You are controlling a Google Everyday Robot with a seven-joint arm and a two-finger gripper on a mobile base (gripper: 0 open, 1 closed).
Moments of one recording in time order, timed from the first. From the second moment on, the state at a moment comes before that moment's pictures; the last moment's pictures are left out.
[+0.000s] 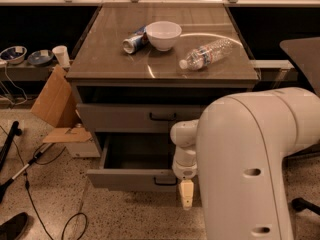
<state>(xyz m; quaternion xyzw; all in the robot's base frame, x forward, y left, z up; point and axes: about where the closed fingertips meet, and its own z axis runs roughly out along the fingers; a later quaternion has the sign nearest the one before) 0.491 -0.086 0.425 0.74 -0.65 -0.14 0.07</state>
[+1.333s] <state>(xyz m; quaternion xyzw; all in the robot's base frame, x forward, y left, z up) 0.483 -0.088 0.408 0.73 -0.66 -0.15 0.09</state>
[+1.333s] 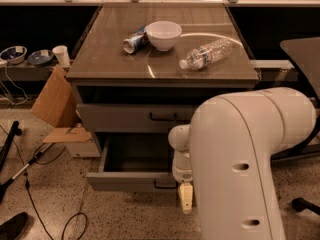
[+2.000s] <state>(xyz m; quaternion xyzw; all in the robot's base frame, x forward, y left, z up) 0.475 -0.091 0.409 0.73 -0.66 -0.15 0.09</state>
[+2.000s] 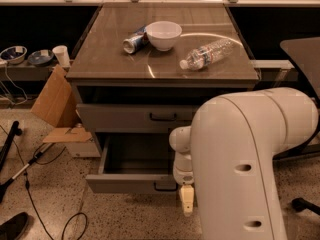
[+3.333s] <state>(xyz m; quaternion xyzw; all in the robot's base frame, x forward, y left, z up) 0.450 -0.106 0.403 0.72 -0.67 -0.15 0.11</state>
